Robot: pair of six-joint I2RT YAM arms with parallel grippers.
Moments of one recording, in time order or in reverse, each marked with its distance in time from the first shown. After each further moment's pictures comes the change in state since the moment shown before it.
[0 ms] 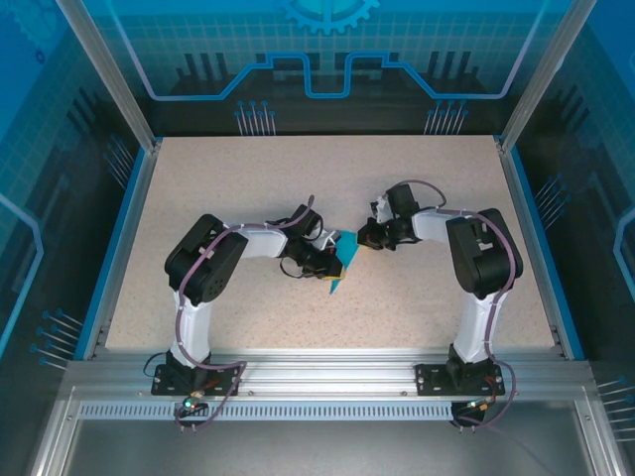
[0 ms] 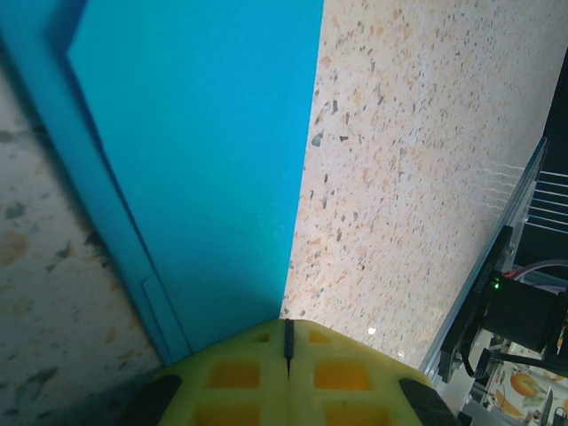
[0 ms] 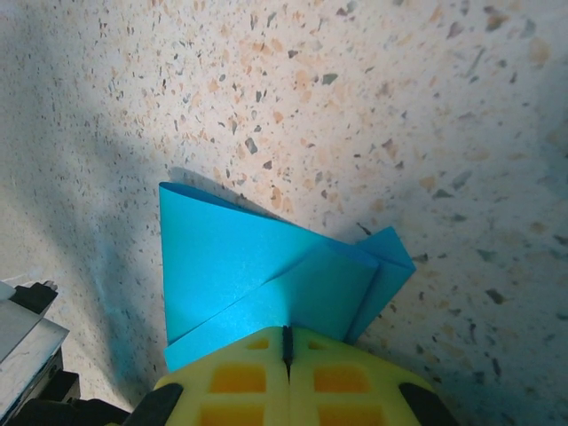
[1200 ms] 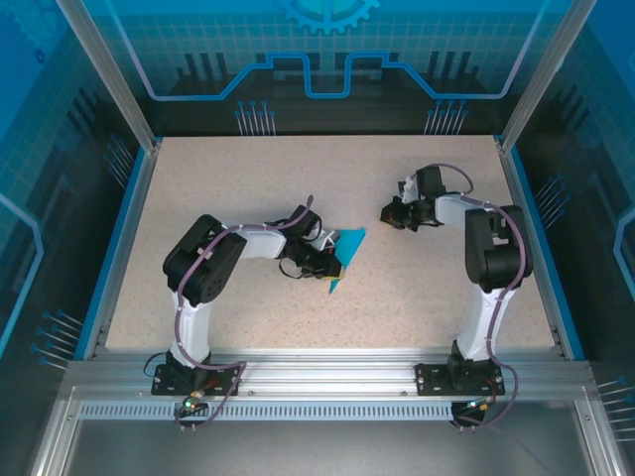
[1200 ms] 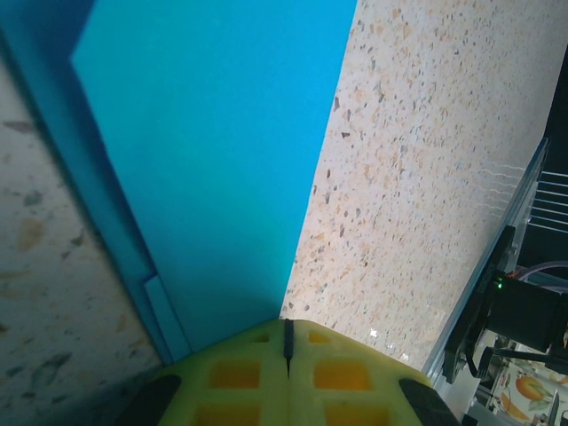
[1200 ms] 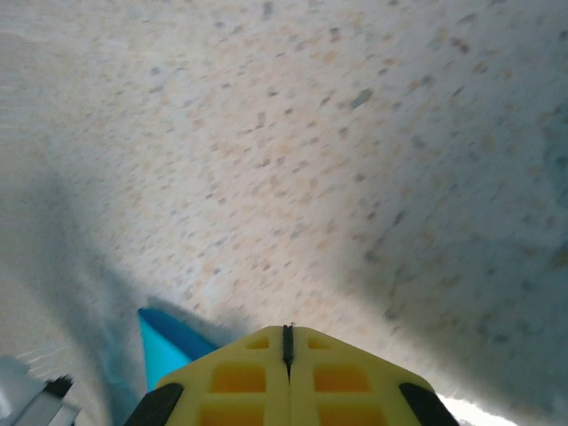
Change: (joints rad) left arm 0.003 -0.013 -0.020 0.020 -0.005 0.004; right arm -0.171 -0.006 0.106 -0.068 -0.013 -0.048
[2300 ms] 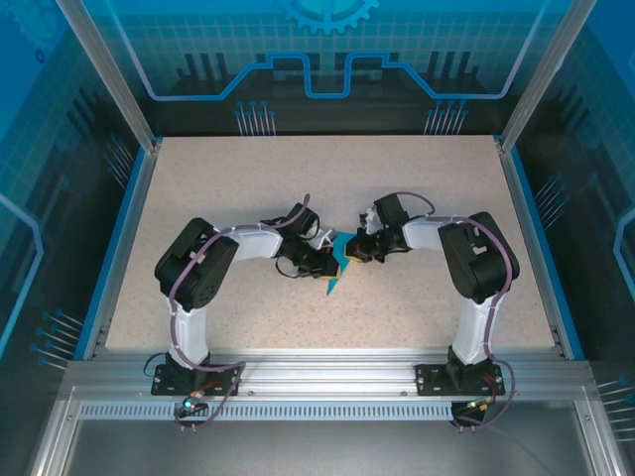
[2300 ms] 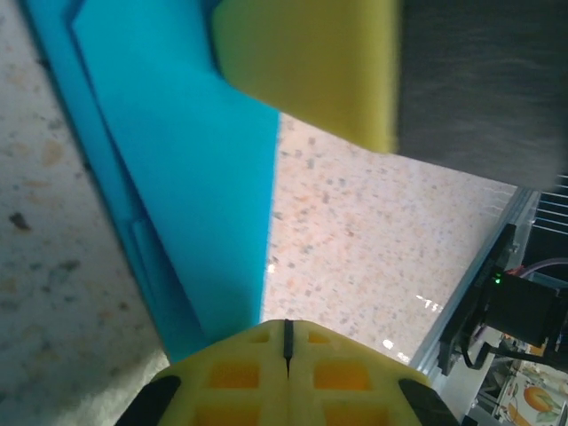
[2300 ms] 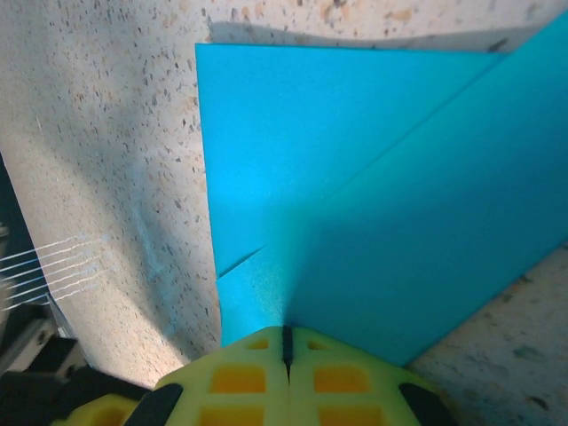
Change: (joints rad) left arm 0.000 -0.082 -0.004 -0.084 -0.026 -0.001; right arm 0.265 -0.015 -0.172 0.100 -0.064 0.196
